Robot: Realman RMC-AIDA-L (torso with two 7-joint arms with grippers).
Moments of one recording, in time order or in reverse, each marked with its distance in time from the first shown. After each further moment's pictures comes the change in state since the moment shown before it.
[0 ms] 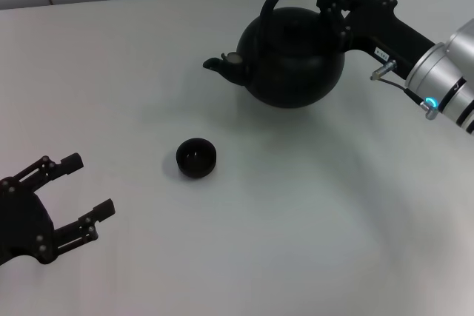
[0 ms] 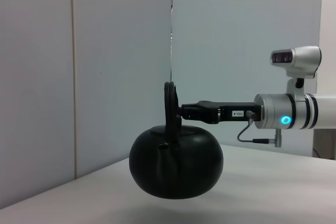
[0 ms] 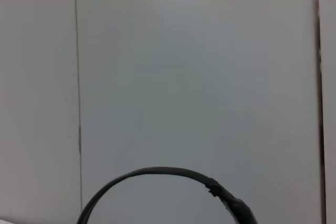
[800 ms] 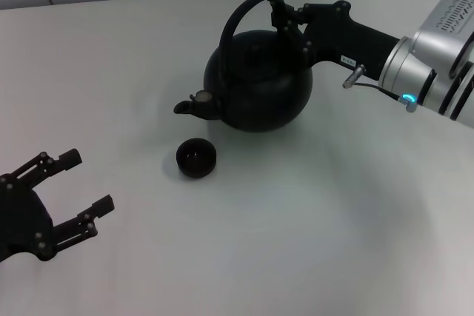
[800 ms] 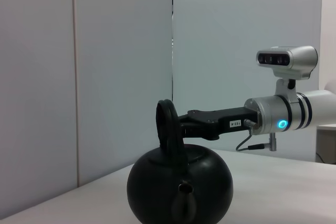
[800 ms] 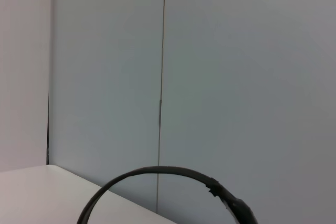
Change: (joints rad) left arm 0.000 -0.001 0.000 -0.002 -0.017 0.007 0.012; right arm 0.050 0.001 -0.259 -0.078 0.003 0.012 0.113
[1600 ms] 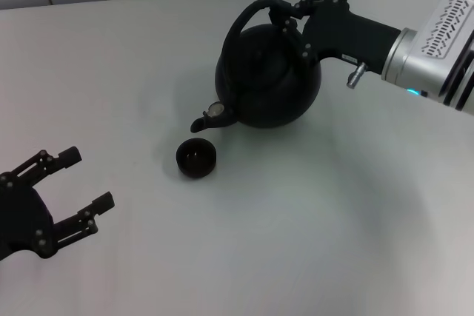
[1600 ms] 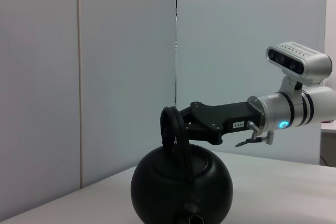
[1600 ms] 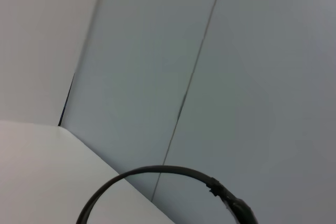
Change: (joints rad) left arm -0.002 0.000 0.000 -0.011 -0.010 -0.006 0.003; right arm -0.002 0.002 -0.070 -0.077 -0.002 -0.011 -0.207
